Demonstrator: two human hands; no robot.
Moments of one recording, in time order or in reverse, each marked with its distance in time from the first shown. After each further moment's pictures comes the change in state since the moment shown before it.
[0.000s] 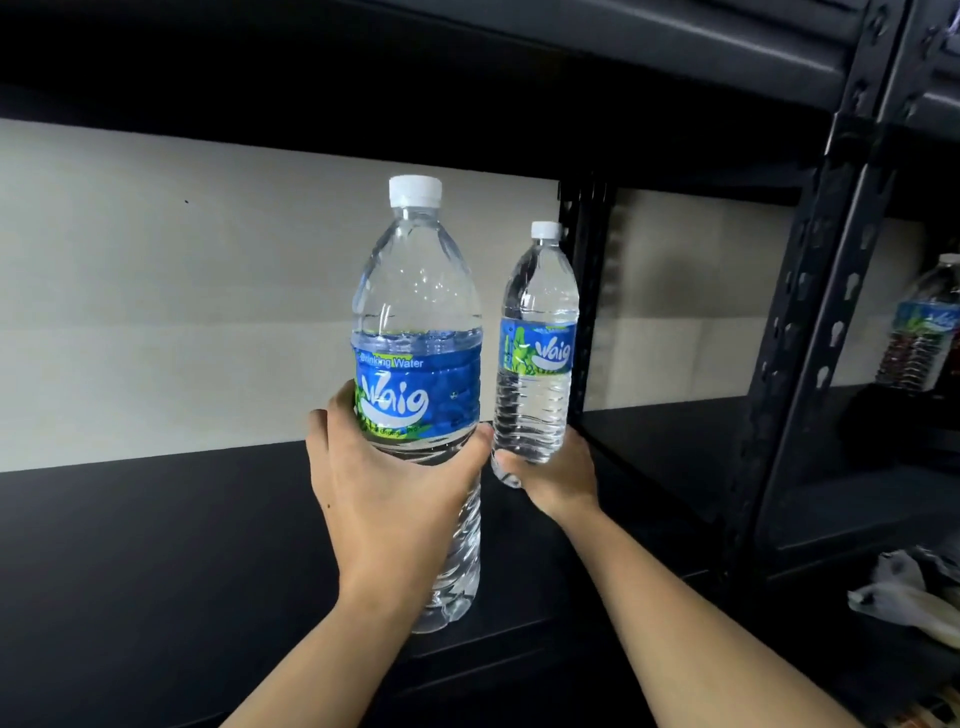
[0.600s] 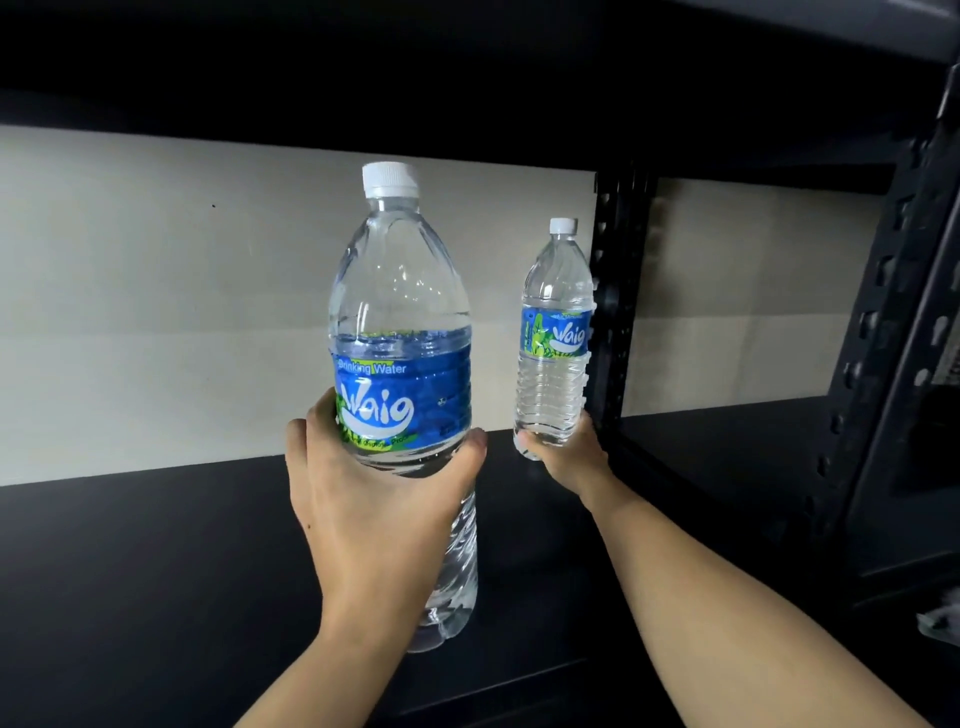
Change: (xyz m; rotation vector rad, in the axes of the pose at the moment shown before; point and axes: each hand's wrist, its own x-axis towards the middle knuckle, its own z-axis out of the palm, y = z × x) left_hand 0.020 -0.015 -0.015 0.034 0.054 0.011; right_hand 0.070 0.012 0.035 0.039 -0.117 0.068
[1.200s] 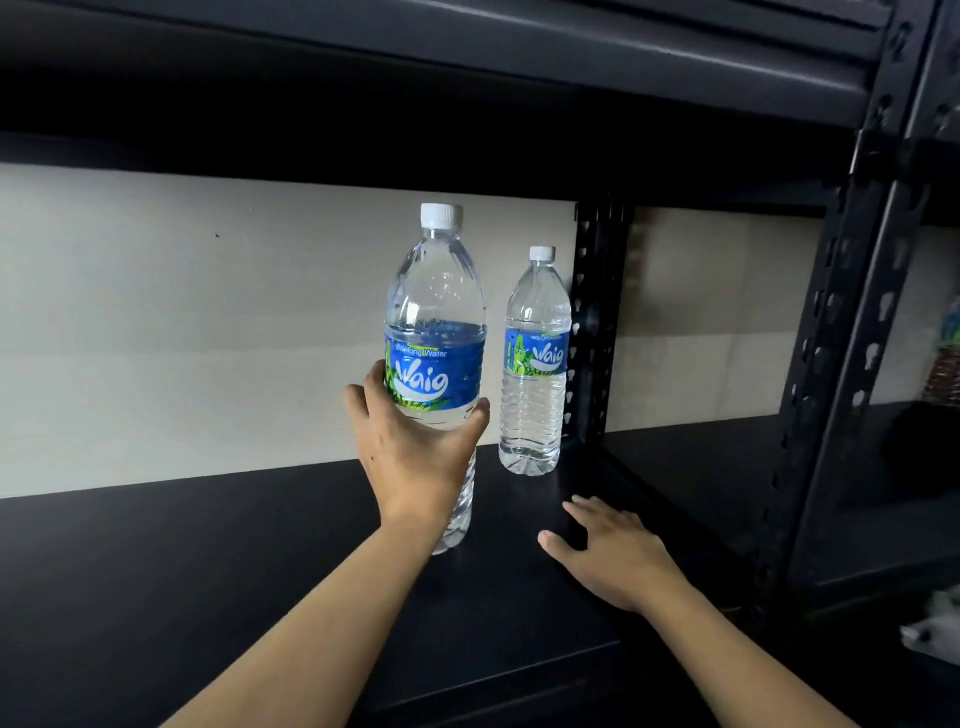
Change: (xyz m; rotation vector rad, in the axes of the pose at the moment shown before) left_hand 0.030 -0.011 0.067 0.011 -0.003 0.099; right_hand -0.130 -0.009 -0.082 -0.759 -0.321 -0.169
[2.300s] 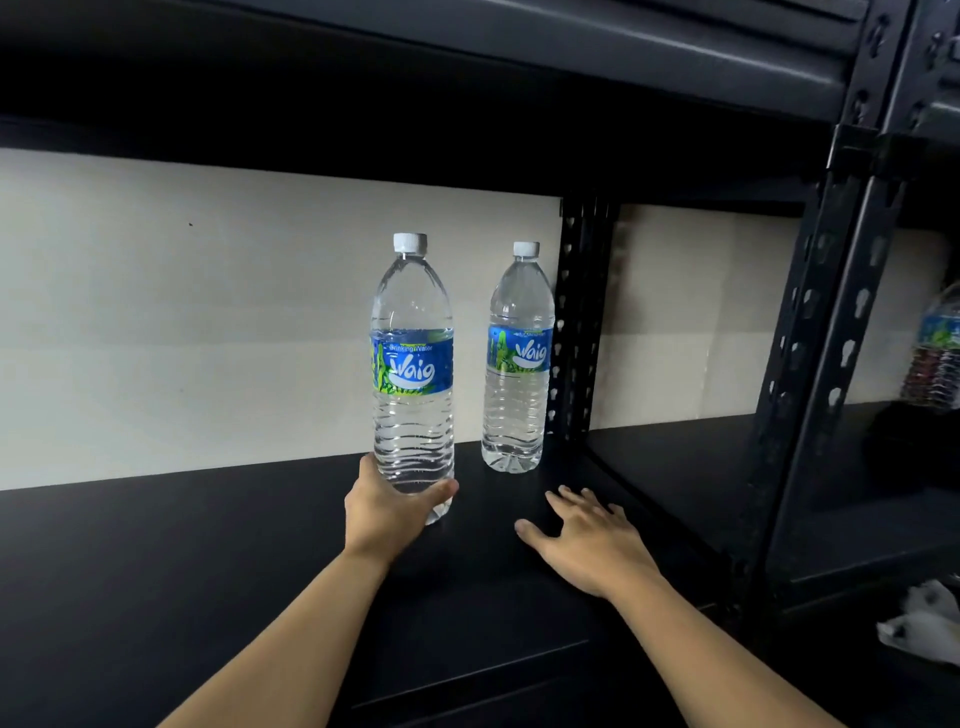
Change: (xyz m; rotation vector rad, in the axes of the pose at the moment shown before) left_hand -0.013 -0.095 0.014 0.134 -0.408 -0.491; right_hand 0.021 0.007 0.009 -0.059 0.027 0.036
